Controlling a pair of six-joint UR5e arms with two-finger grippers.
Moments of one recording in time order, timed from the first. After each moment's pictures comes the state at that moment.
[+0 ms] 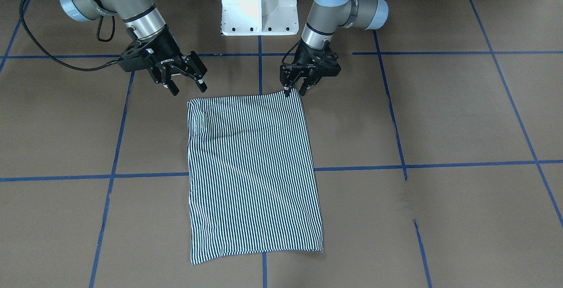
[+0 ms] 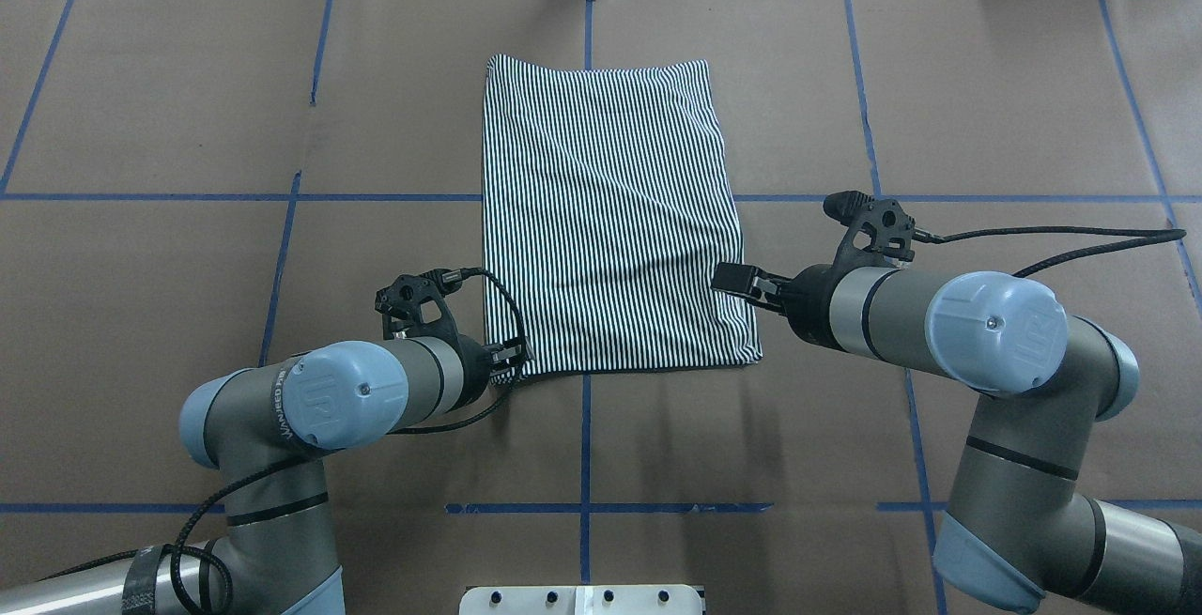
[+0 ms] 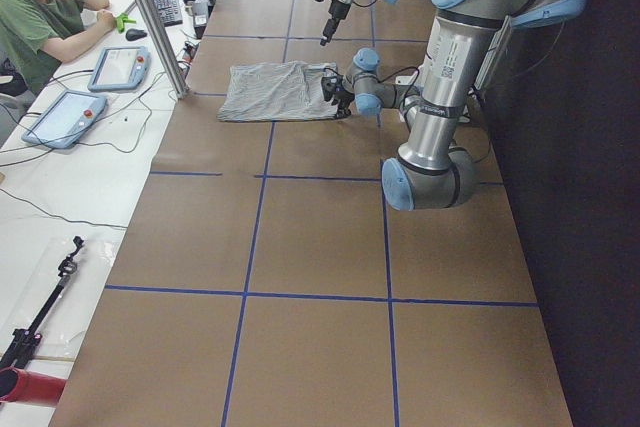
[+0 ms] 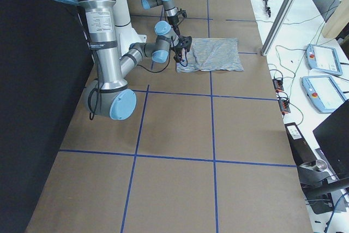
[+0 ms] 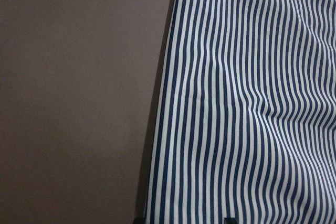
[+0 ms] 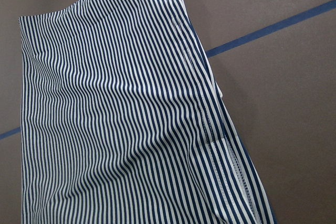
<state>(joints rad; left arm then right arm) -0.32 -2.01 -1.73 -2.06 -1.52 -1.65 0.46 -1.37 1.95 -0.98 1.58 1.59</state>
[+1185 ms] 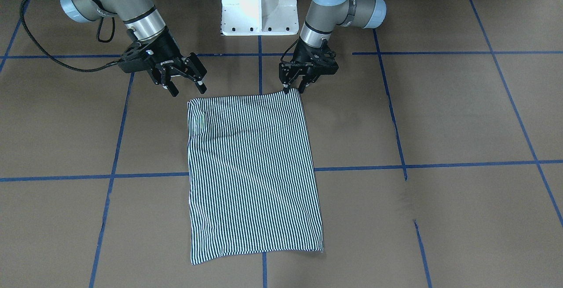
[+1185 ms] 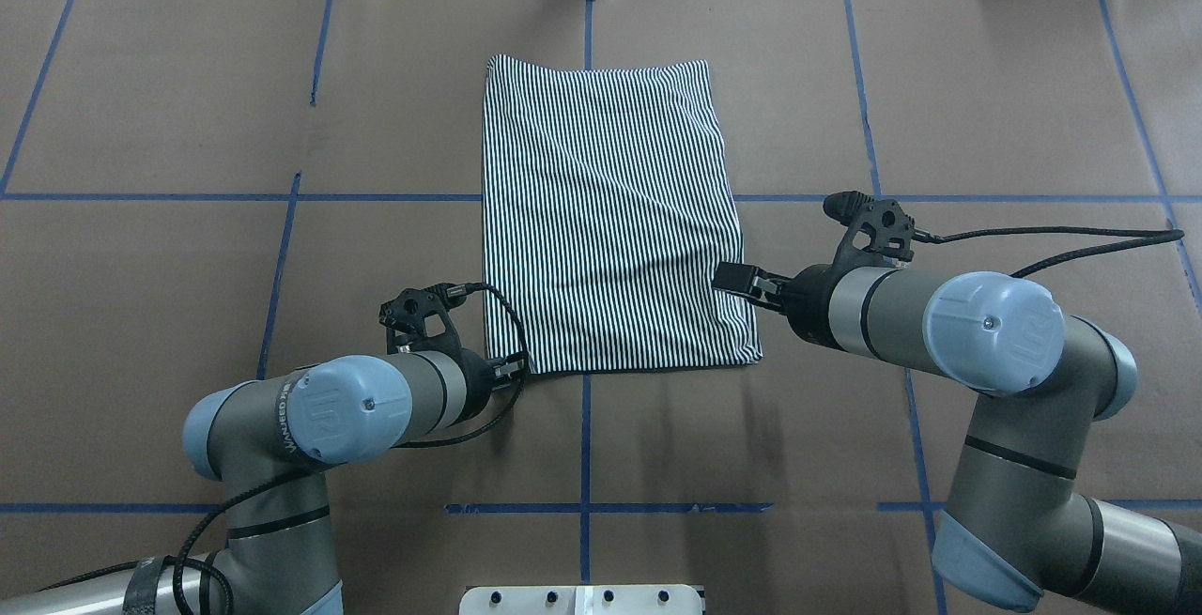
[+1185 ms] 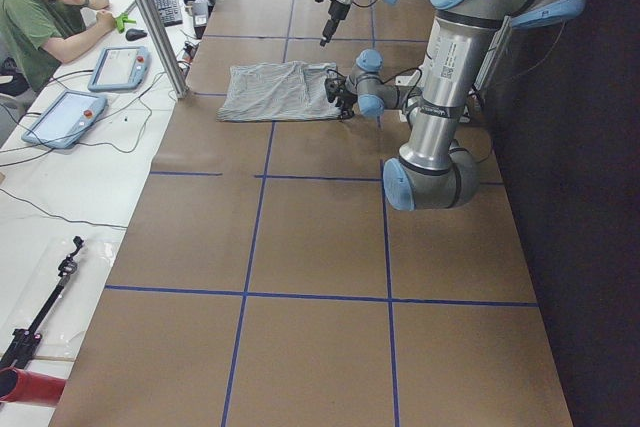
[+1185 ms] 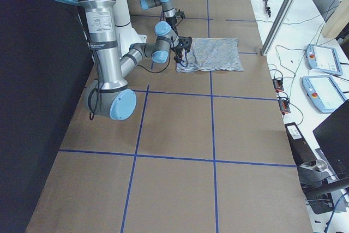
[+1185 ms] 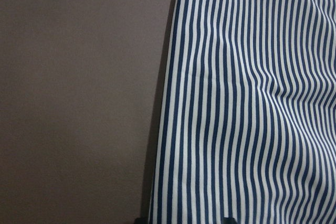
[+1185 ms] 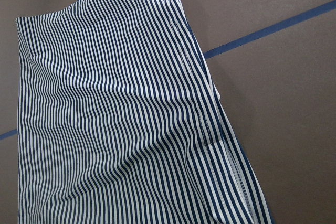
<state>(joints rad) -0.30 -2.01 -1.73 -2.06 -1.52 -1.65 0.46 -1.37 1.95 -0.98 1.58 1.59</state>
